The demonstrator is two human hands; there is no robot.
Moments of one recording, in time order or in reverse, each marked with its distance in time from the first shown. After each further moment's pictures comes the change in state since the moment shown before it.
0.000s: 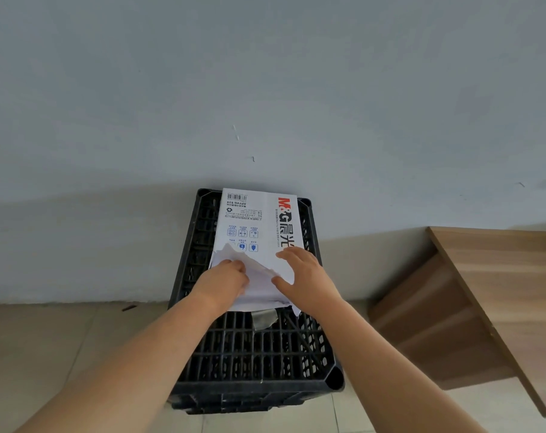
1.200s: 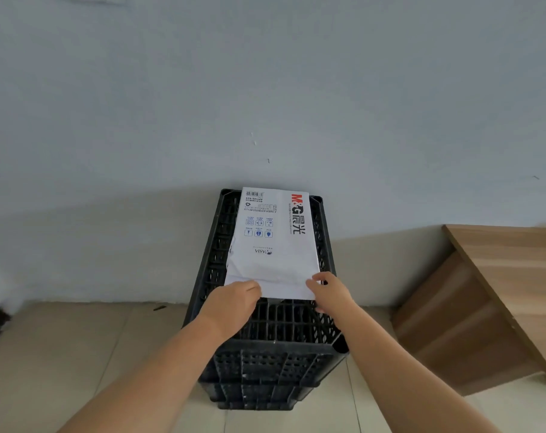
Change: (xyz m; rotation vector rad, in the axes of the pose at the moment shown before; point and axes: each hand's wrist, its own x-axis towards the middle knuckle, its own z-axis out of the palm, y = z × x) left_hand -0.103 0.045 0.025 -0.083 0.362 0.083; right_hand -0.069 0.011 0.015 0.626 -0.100 0.665
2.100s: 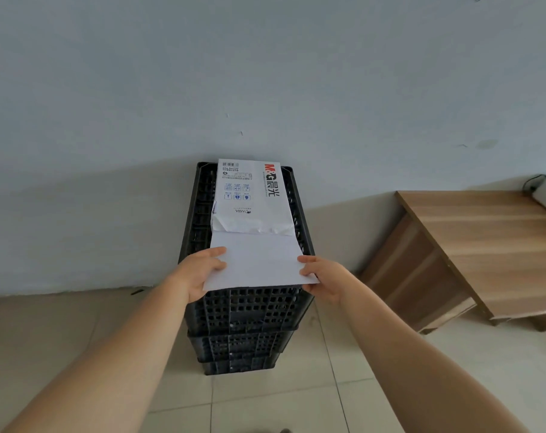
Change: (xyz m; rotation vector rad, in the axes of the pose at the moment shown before) left_hand -0.054 0.023 -0.044 -1.561 -0.150 -1.014; right_hand -0.109 0.043 -0.011 0.589 -0.143 0.164
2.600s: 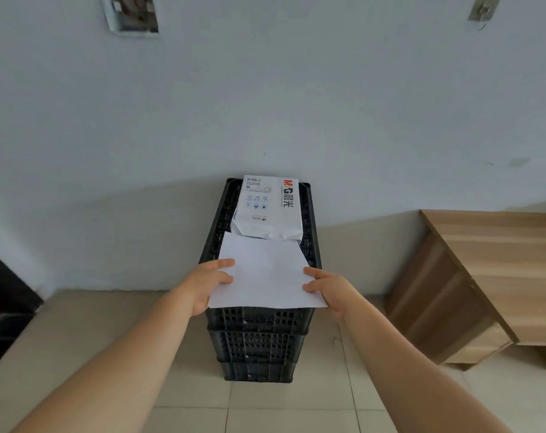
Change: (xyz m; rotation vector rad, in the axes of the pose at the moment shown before) left_hand -0.108 -0.025 0.033 0.077 0.137 0.108; right_hand -0.056 0.023 -0.029 -0.070 -0.129 -0.094
